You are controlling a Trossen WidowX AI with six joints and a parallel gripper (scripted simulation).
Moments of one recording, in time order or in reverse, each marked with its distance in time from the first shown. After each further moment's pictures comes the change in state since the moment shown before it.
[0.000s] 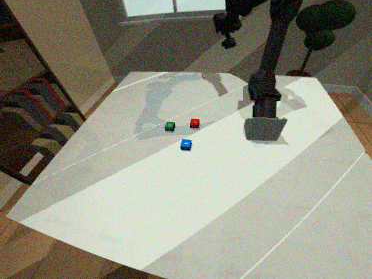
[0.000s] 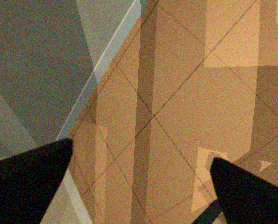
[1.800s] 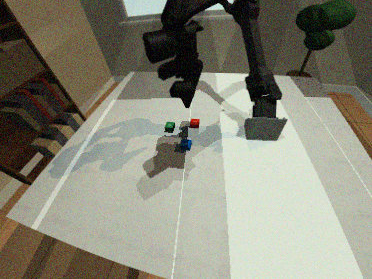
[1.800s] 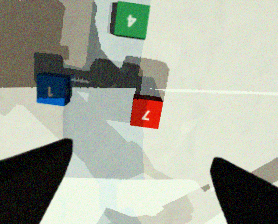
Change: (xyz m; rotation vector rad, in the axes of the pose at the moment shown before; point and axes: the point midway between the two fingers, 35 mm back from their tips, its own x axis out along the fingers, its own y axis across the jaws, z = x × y) arm -0.326 -0.295 -0.344 -2.369 1.080 -0.144
